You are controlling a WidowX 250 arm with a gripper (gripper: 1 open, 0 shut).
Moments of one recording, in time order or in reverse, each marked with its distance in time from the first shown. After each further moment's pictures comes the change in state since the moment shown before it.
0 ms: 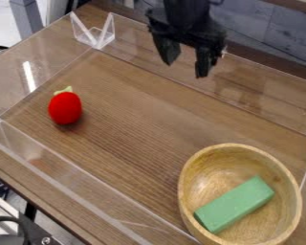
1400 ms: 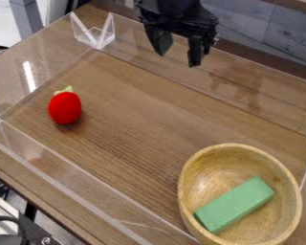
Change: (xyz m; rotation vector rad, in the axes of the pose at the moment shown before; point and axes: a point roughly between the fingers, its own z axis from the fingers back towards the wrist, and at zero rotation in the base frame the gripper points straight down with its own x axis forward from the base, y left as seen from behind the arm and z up) arm 0.002 0.006 0.019 -0.002 -0.027 0.017
